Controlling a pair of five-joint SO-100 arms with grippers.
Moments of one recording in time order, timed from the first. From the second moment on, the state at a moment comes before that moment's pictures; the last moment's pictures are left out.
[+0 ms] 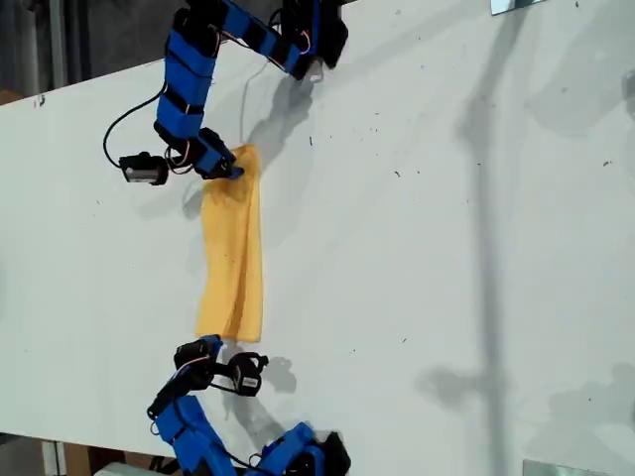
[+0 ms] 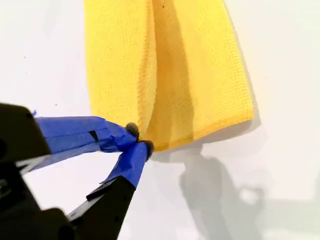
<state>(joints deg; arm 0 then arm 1) -51.3 93.9 105.0 59.0 -49.7 43.3 83.0 105.4 61.2 33.4</state>
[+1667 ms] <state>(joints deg) -40.3 98.5 116.2 53.0 -58.6 47.0 87.9 112.8 58.9 37.4</state>
